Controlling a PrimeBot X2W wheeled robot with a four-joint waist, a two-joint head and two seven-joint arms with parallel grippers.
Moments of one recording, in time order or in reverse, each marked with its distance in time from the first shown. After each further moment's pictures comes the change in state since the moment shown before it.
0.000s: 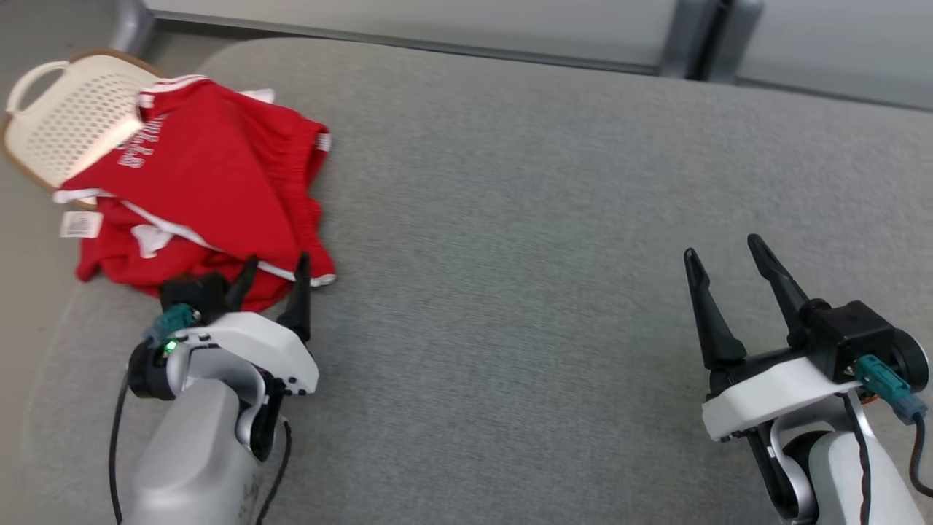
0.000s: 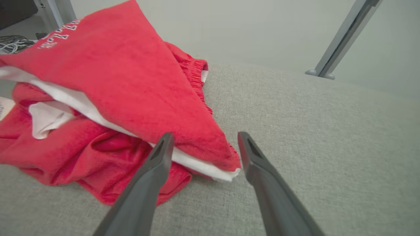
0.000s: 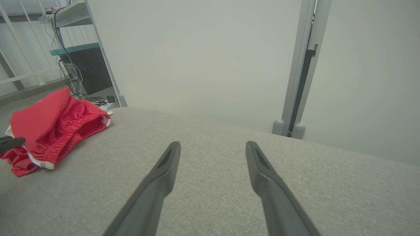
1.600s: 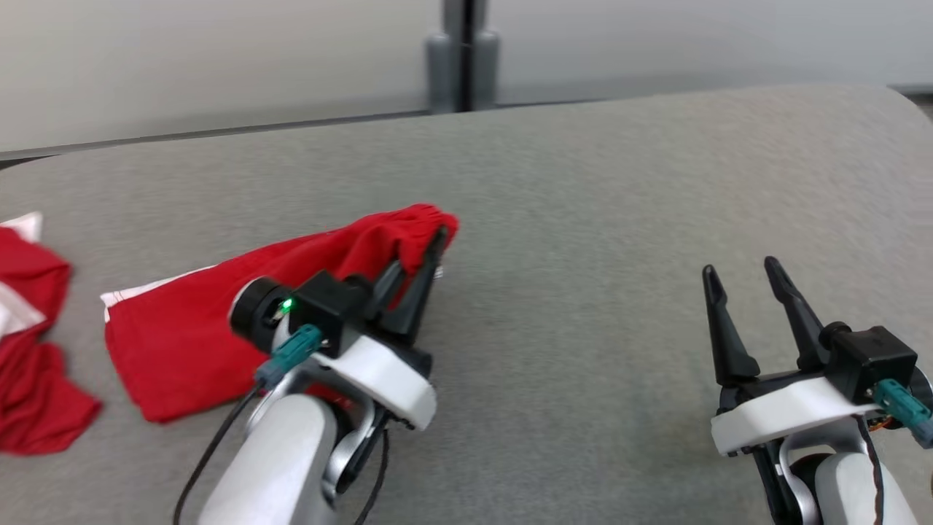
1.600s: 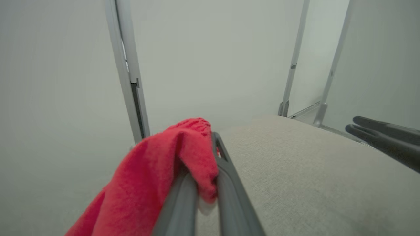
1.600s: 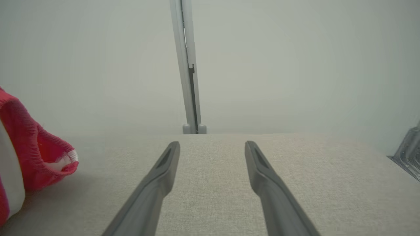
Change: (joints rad) left arm 0.184 0.014 -0.242 -0.676 0.099 -0.013 0.148; right arm 0.044 0.030 -0.046 0.013 0.045 0.000 -0.041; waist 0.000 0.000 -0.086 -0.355
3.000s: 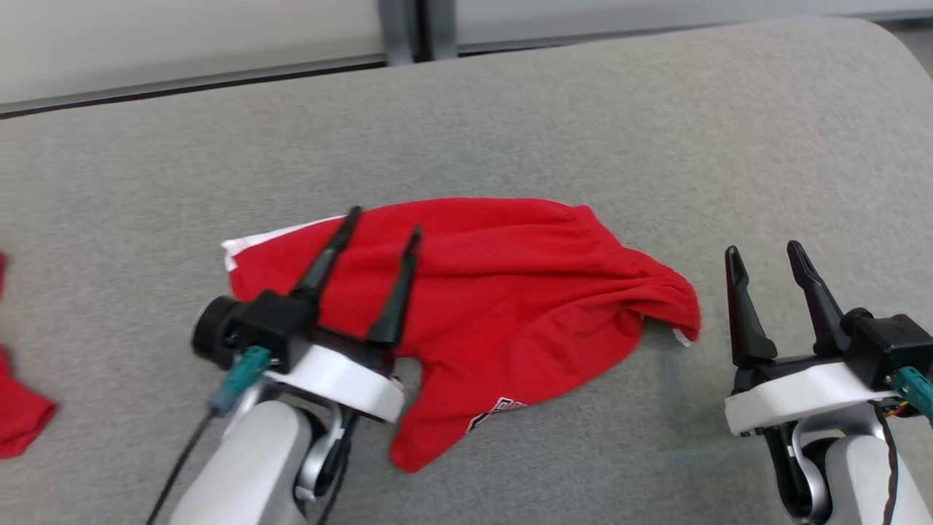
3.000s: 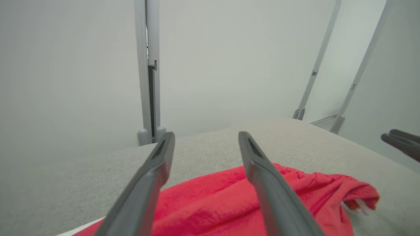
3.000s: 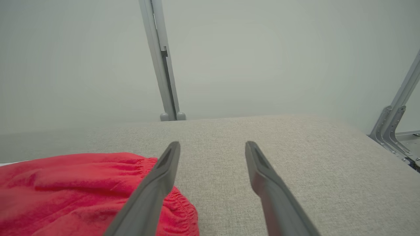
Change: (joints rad) left arm -0.038 0.079 -0.103 0.060 -0.122 0.134 -0.176; right arm -0.061 0.004 -0.049 0.087 0.012 0.000 -0.067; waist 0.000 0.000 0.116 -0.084
